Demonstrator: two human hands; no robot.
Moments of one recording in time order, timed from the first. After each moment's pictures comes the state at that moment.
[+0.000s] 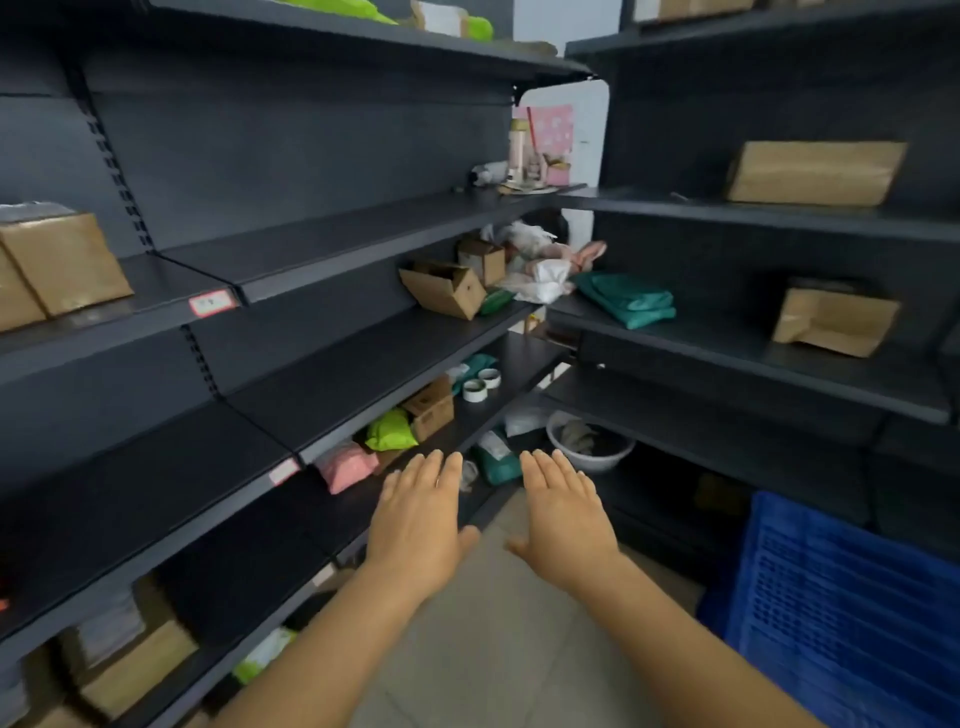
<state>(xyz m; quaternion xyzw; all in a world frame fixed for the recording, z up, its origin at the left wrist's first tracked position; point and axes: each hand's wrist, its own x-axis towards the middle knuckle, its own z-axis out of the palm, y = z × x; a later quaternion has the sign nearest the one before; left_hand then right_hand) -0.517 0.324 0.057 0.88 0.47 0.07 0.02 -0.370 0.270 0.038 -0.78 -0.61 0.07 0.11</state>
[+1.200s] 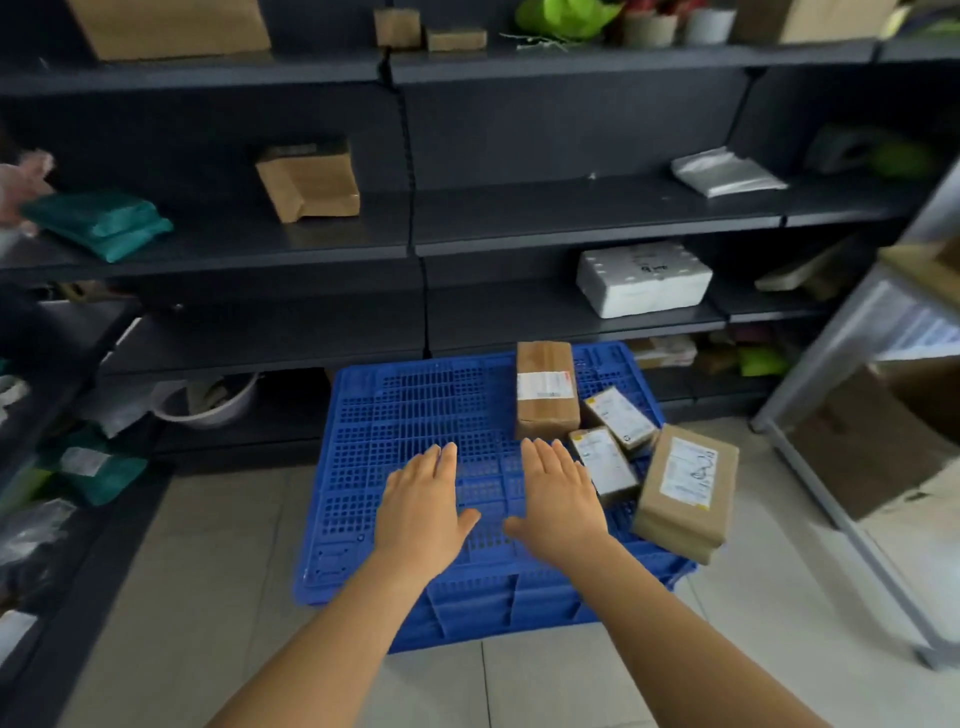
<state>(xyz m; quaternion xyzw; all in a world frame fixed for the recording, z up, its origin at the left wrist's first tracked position) -0.075 -0.045 -0.051 0.98 0.15 -0.04 0.11 -0.006 -0.186 -0.056 -0.95 -0.24 0.16 0.10</state>
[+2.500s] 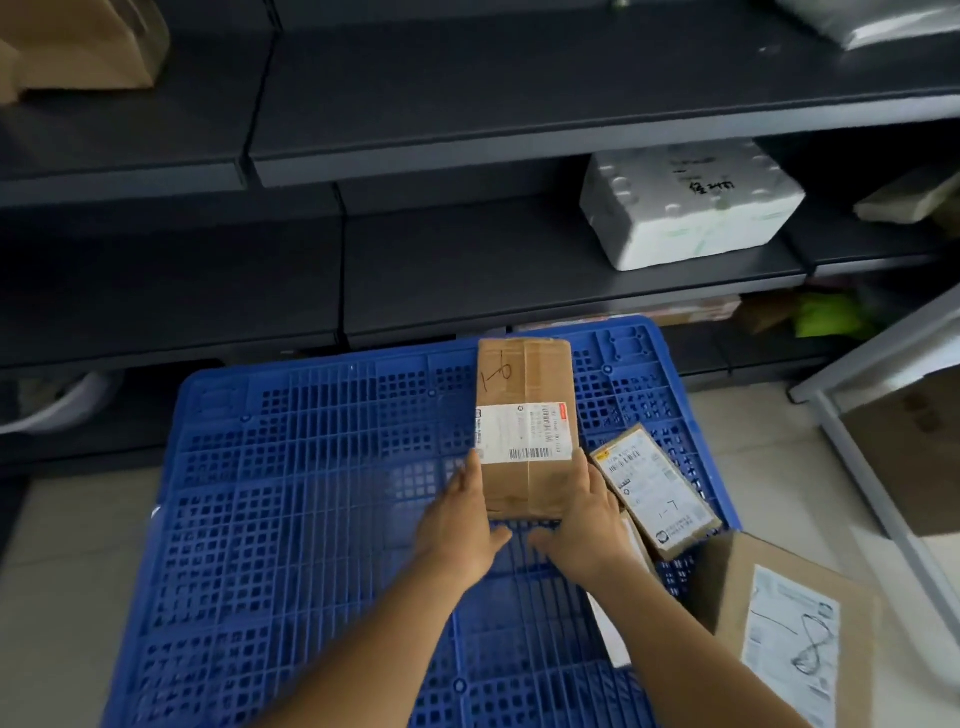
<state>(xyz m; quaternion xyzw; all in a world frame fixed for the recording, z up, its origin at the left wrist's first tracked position) 0.251 -0.031 -0.269 0.91 0.19 -0.22 0.28 0.300 -0.172 -0.257 -0.93 -0.05 0.30 0.23</state>
